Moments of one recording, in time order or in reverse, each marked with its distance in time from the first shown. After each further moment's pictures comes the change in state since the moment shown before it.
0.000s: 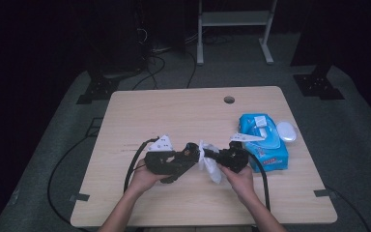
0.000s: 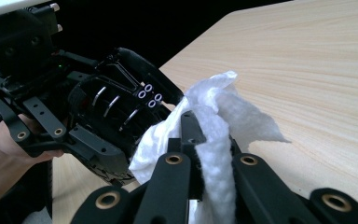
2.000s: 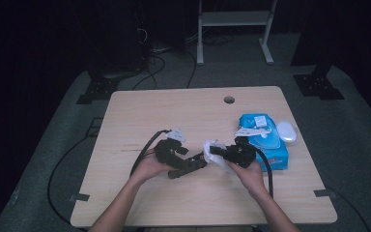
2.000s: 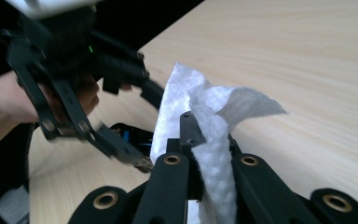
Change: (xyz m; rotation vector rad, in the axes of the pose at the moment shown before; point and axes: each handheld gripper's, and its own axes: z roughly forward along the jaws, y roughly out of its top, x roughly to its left) left arm 0.031 0.015 0.028 0.245 -0.040 -0.059; right arm -0.010 0.016 -0.016 0.095 -0.073 -0.054
